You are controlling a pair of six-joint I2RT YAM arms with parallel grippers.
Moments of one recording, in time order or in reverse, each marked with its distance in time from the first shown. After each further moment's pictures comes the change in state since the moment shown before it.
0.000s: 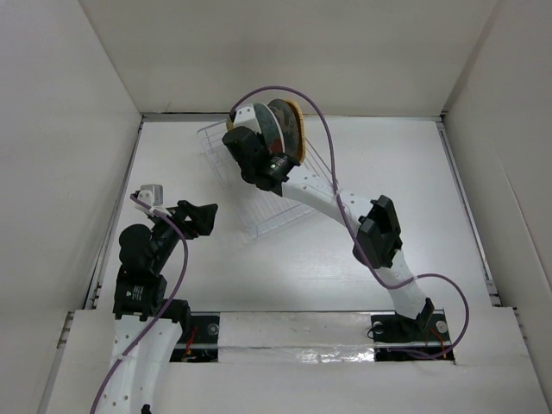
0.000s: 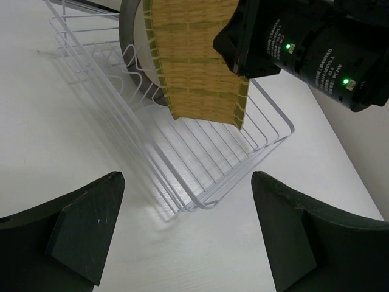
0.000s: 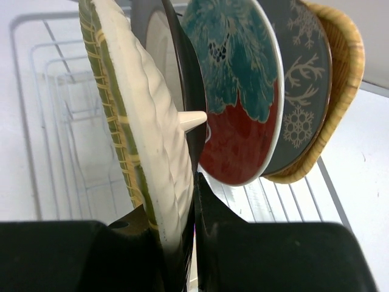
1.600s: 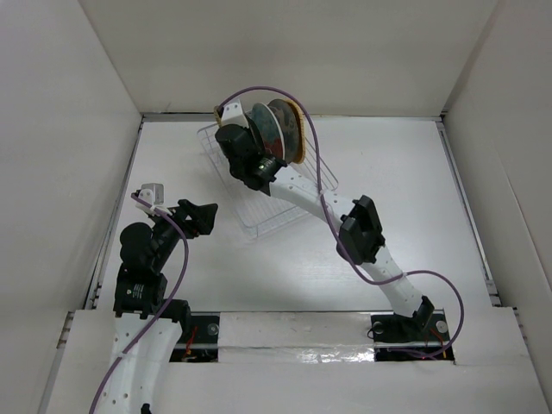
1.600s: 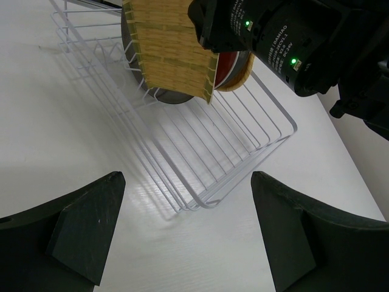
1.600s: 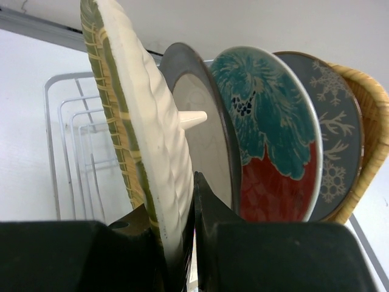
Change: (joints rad) left arm 0.000 0.015 0.000 -0.001 -0.004 0.000; right arm 0.000 0.175 0.192 0.196 0.015 -0.138
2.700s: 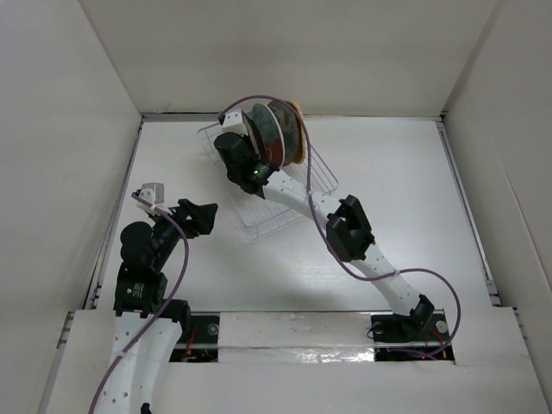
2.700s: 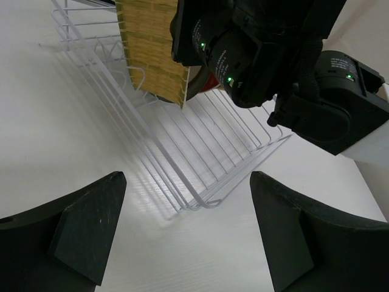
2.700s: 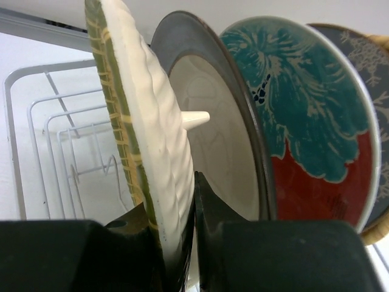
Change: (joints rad) left arm 0.000 0.007 0.000 0.000 0.000 0.000; right arm -0.016 0.117 0.037 0.071 0.045 0.018
